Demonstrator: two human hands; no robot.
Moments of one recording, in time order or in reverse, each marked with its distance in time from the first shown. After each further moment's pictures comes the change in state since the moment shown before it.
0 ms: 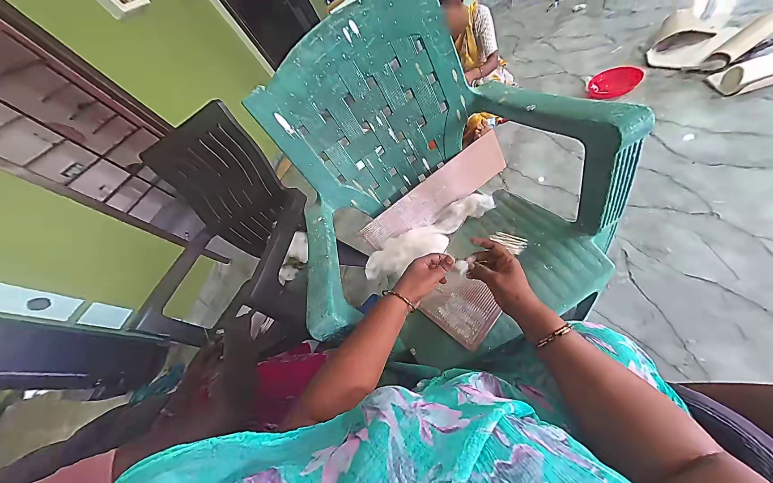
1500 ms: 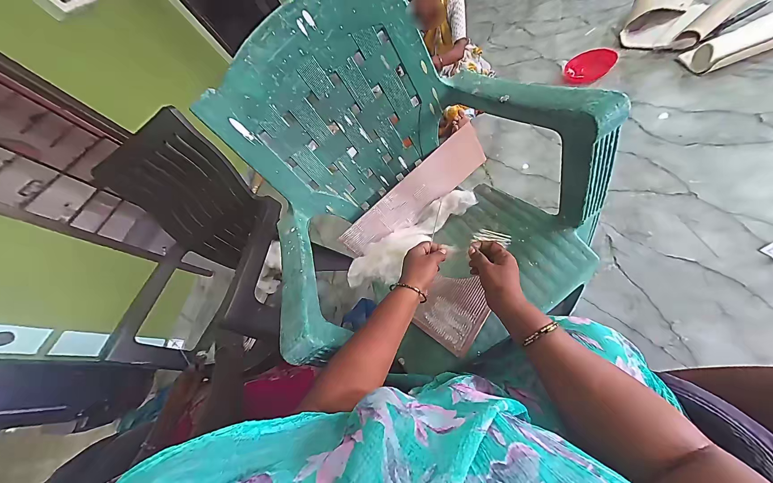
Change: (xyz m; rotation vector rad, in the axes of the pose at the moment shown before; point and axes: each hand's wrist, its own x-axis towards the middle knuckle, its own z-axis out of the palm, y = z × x) left_hand 0.050 0.002 0.034 -0.029 0.215 -0.100; right_hand 0.009 -0.004 0.000 -0.084 0.375 0.168
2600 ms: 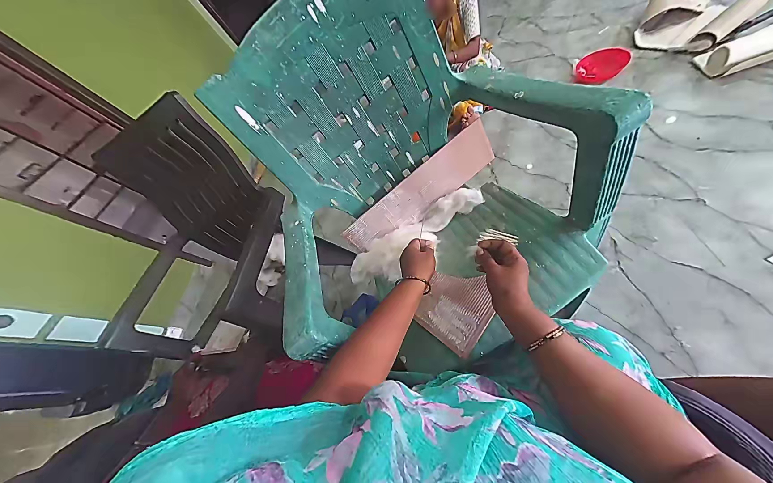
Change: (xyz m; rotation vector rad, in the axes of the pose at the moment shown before) left_hand 0.031 -0.020 -0.006 0.279 0.197 -0.053; right_hand -0.002 -0.002 0.001 -0.048 0.054 -0.057
